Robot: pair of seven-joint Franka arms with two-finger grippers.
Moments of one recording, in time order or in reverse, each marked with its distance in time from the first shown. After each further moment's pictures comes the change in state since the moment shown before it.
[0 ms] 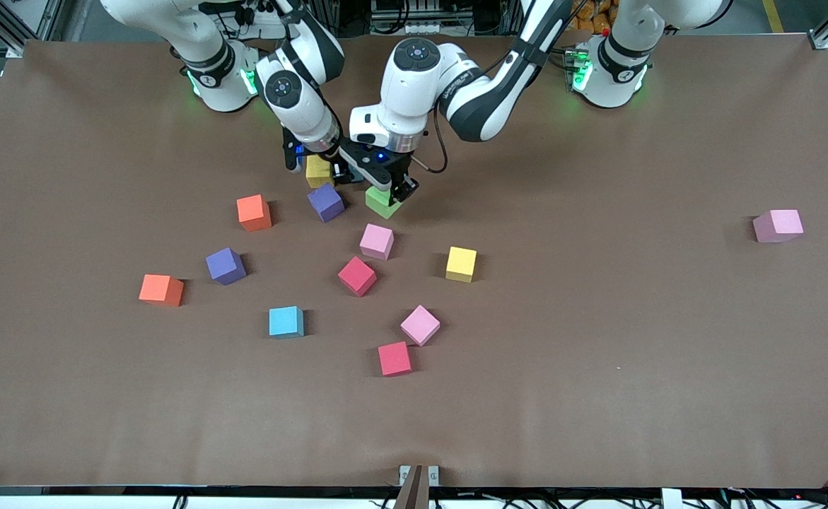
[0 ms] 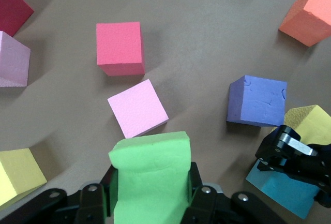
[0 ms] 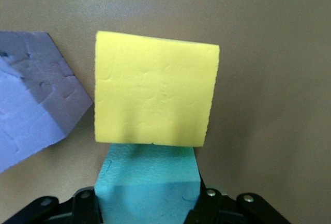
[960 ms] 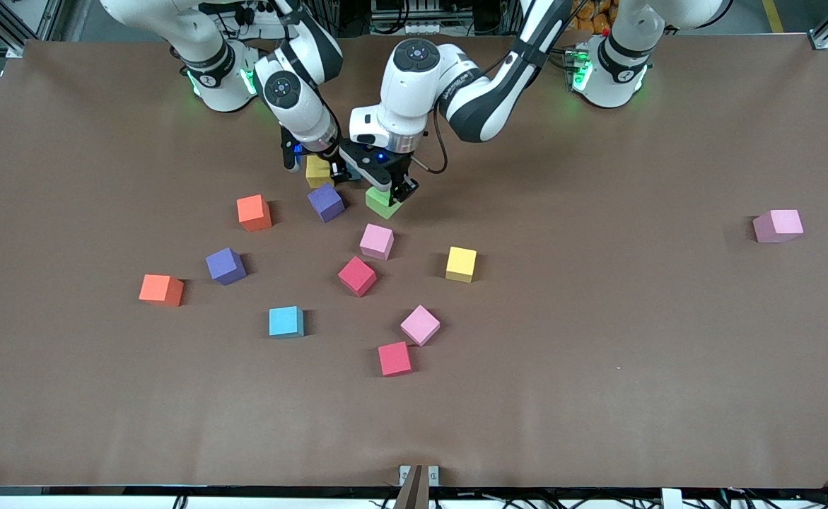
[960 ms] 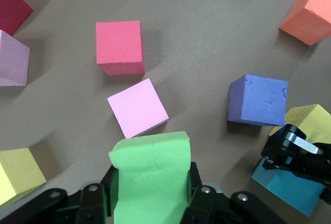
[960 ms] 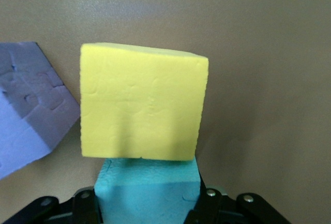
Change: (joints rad) left arm 0.000 0.002 0.000 0.000 0.000 0.000 0.000; right arm 0.000 0.000 0.000 -0.016 0.000 0.006 -0.001
